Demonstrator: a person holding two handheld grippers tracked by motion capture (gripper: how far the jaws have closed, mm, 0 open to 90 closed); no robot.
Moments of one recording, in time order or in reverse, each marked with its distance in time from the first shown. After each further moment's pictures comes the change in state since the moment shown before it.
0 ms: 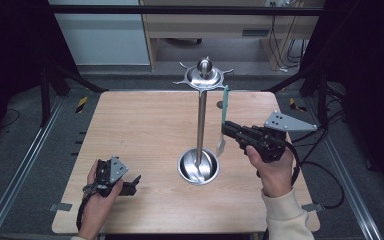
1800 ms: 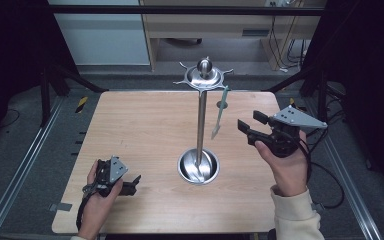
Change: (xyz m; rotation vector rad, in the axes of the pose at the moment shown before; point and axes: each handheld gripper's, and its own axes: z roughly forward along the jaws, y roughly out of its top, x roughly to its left) left arm 0.001 0.000 0.000 -0.001 -0.005 -0.005; right arm -0.021 0.004 -0.015 0.089 -0.346 -0.045
